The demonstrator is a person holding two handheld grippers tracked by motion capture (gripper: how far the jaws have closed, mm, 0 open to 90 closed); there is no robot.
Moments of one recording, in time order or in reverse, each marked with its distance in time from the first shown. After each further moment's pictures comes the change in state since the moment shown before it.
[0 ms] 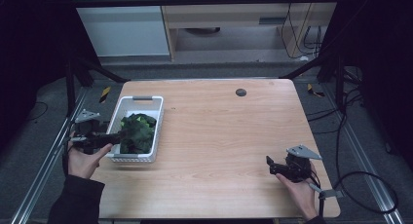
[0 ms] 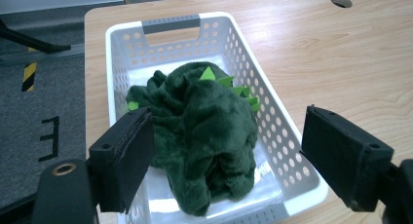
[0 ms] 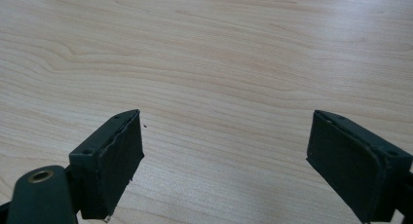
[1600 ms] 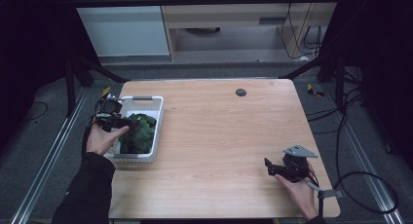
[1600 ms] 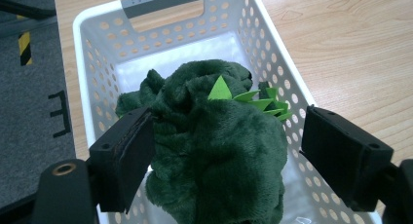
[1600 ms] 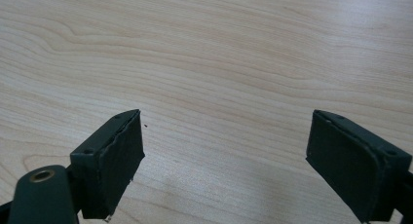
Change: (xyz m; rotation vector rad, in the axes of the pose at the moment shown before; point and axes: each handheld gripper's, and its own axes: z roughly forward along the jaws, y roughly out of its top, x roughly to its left) left arm 0.003 0.037 0.075 0.233 0.019 0.063; right arm 0.001 -0.002 0.007 0.058 0.021 -0.022
